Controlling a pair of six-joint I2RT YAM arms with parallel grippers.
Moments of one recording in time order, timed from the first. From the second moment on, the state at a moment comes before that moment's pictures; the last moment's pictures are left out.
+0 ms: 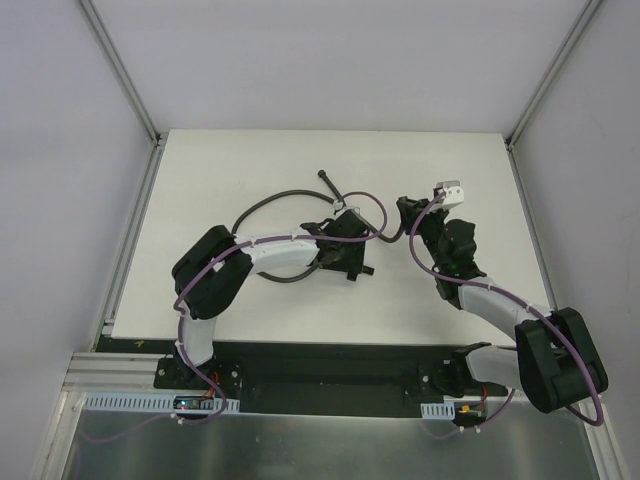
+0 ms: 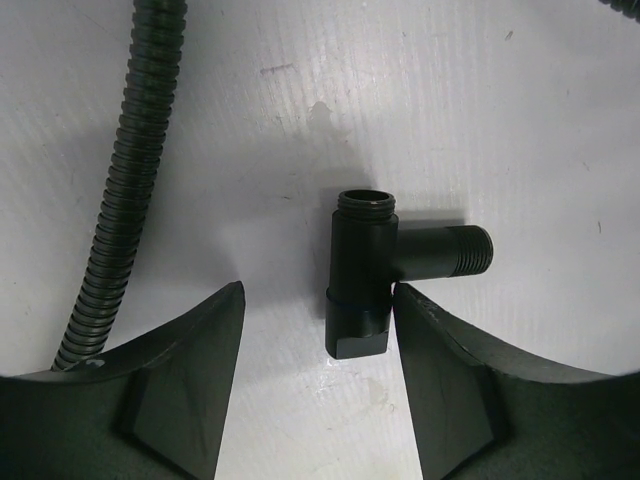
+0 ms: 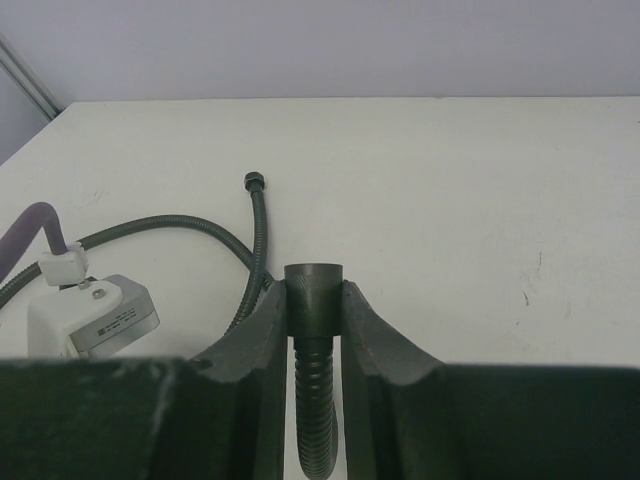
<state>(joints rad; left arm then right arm) -0.91 1.93 1.28 -0.38 -0.11 -0.70 0.35 1.22 0.44 0.78 0.01 0.22</state>
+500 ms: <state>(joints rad) -0.92 1.94 1.28 -0.39 -0.09 -0.65 0.35 1.22 0.43 0.78 0.01 0.24</state>
